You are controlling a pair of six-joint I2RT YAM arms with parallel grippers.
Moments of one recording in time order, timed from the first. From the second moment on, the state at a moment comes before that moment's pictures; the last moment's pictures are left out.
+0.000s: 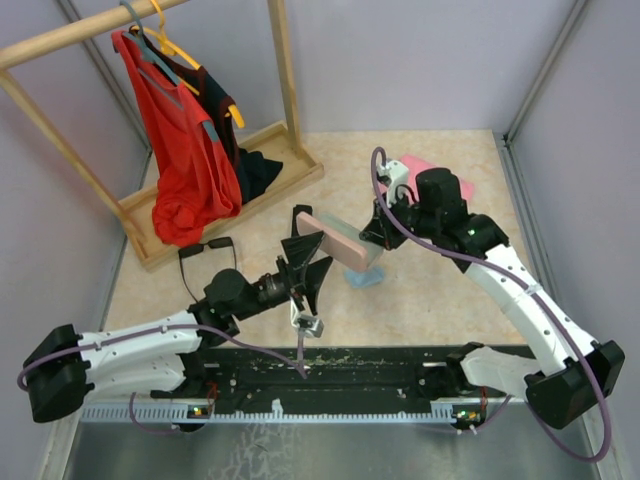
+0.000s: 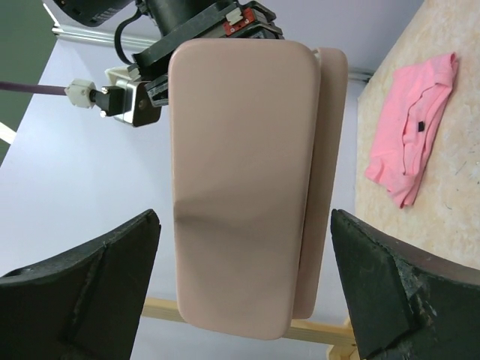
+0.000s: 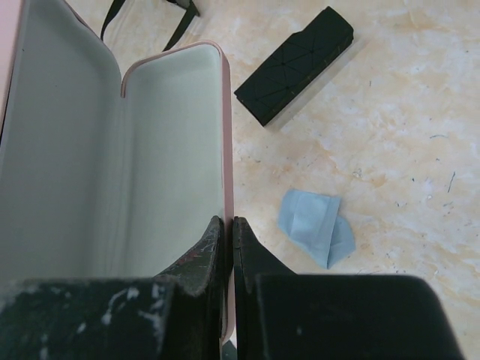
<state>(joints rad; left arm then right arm) -1.06 1.00 0.44 0.72 0.14 1.46 0.50 1.12 1.15 -0.61 -0.44 0.05</state>
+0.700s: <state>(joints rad) -1.10 0.66 0.48 0.64 -0.27 0.55 0.50 0.96 0.62 0.27 -0.01 -0.30</state>
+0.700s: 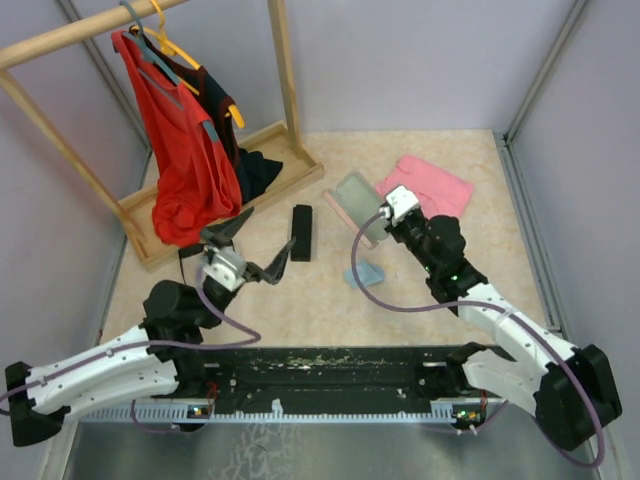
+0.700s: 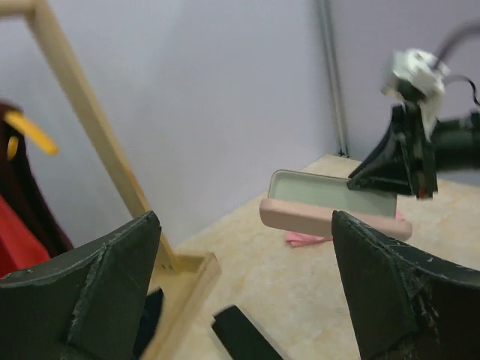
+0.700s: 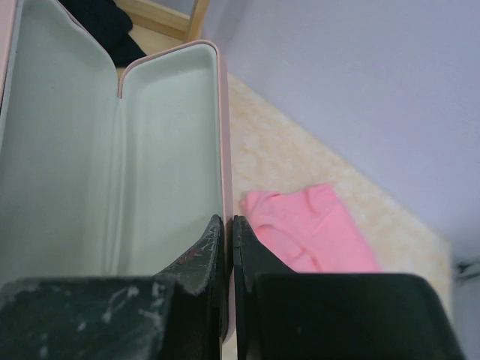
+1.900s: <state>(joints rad) -1.10 0.58 0.71 -0.12 -0.67 -0.21 0.64 1.76 0.62 0.95 0.20 -1.40</state>
